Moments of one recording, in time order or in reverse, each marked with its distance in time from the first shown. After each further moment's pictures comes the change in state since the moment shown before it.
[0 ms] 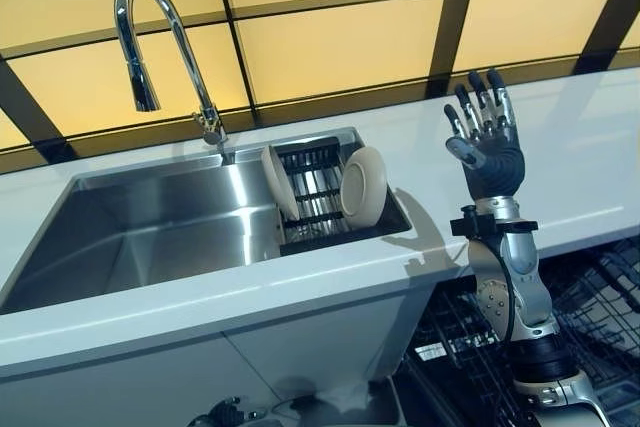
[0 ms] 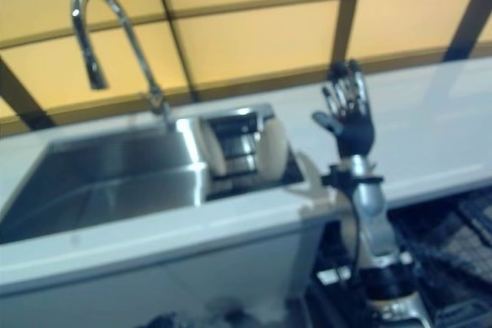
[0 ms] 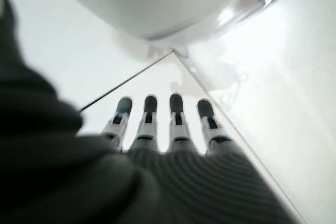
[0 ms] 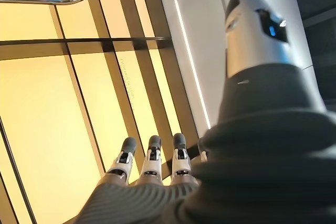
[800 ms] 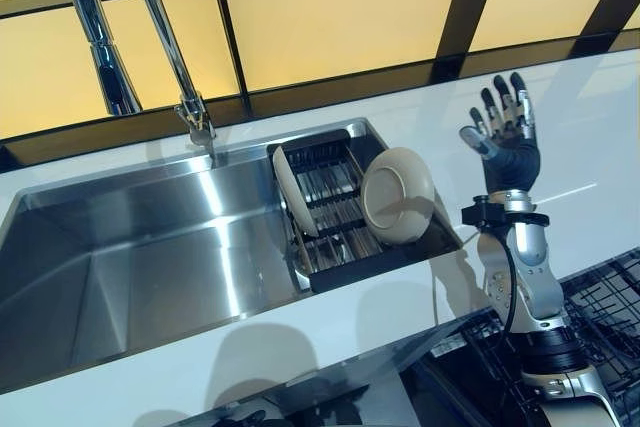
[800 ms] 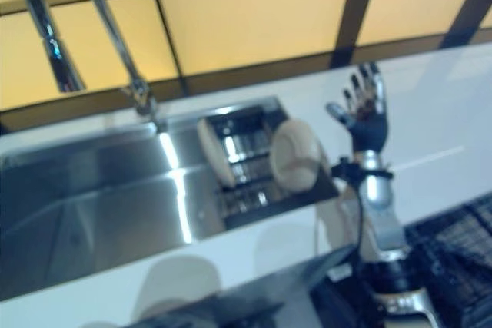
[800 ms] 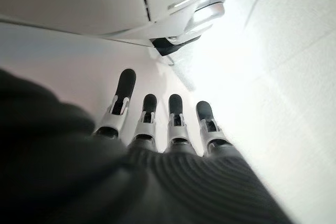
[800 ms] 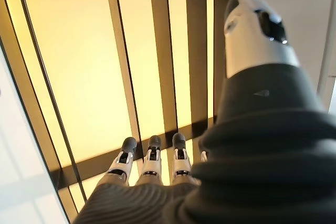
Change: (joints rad) left arm 0.005 -0.013 -0.049 0.055 -0.040 0.026 -0.017; right arm -0.007 -0.053 -0.117 0.041 -0.036 0.061 -0.129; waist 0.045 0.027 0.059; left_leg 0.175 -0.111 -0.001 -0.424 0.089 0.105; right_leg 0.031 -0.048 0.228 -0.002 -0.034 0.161
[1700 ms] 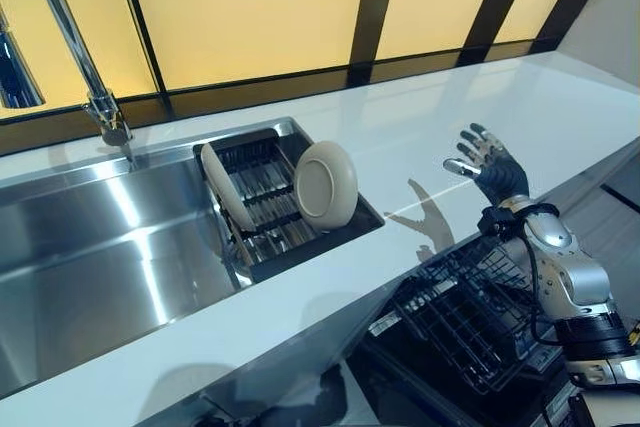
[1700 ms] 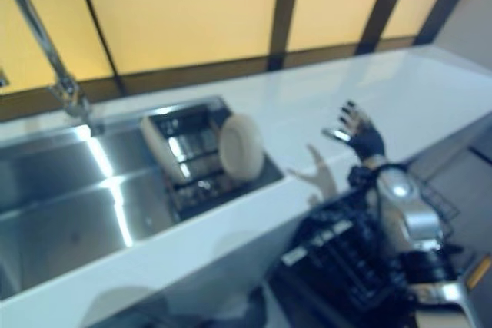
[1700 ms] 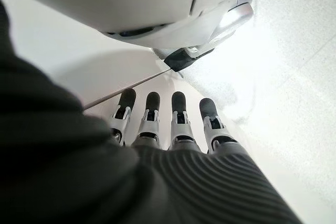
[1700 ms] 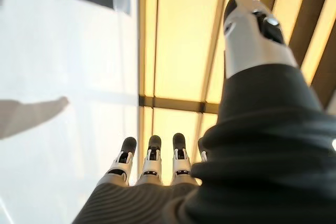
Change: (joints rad) left arm -0.006 0.050 0.065 -0.019 0.001 0.054 -0.004; right arm -0.033 -0.198 -0.003 0.127 0.089 0.499 0.232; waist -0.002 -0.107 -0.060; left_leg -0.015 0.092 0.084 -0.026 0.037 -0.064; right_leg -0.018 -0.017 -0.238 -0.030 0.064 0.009
